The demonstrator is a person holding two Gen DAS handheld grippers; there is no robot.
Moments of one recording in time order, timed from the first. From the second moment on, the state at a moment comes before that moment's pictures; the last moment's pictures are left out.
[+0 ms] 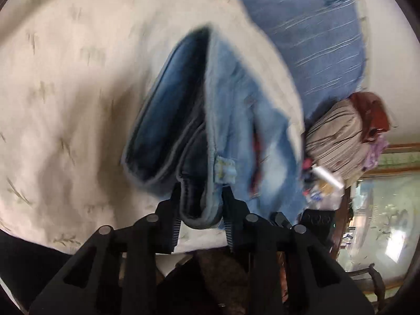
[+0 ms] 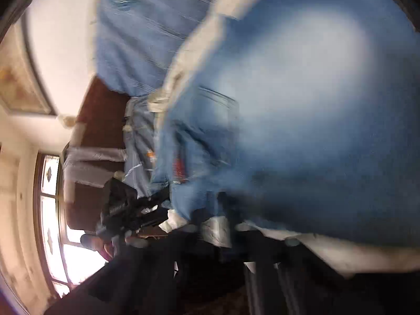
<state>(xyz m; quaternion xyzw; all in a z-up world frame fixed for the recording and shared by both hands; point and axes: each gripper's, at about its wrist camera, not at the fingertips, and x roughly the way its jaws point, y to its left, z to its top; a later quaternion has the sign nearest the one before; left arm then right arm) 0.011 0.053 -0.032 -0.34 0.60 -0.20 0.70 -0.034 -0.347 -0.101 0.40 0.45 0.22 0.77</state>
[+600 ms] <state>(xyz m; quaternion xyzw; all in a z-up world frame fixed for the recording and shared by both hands) -0.001 0.055 -0.048 -0.29 0.61 -0.15 0.72 -0.055 -0.370 -0.153 0.50 0.49 0.18 0.69</state>
